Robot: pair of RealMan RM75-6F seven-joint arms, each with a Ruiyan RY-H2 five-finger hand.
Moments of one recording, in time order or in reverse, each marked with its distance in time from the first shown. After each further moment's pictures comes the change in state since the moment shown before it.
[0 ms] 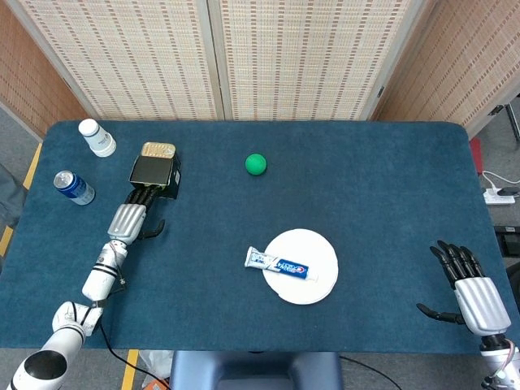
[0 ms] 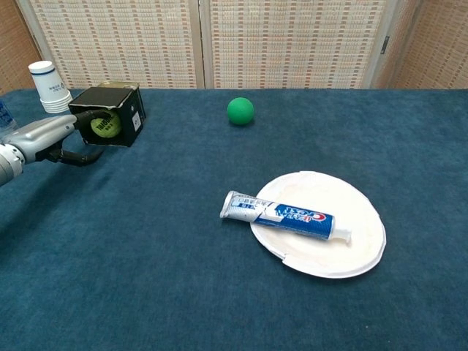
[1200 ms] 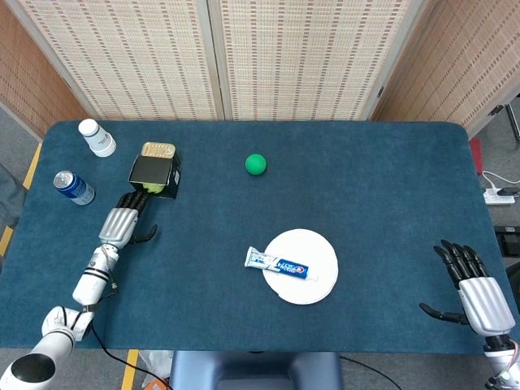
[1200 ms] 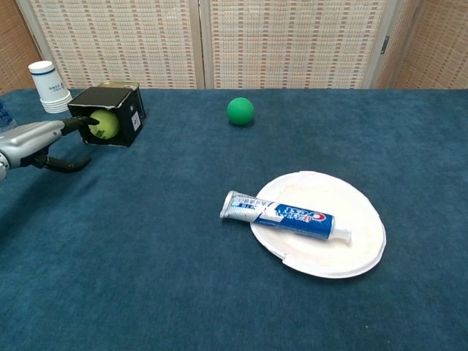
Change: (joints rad) left arm 0.048 0.056 0.018 -0.064 -0.005 0.018 0.053; right arm -0.002 0.007 0.000 0.010 -0.006 0.014 0.031
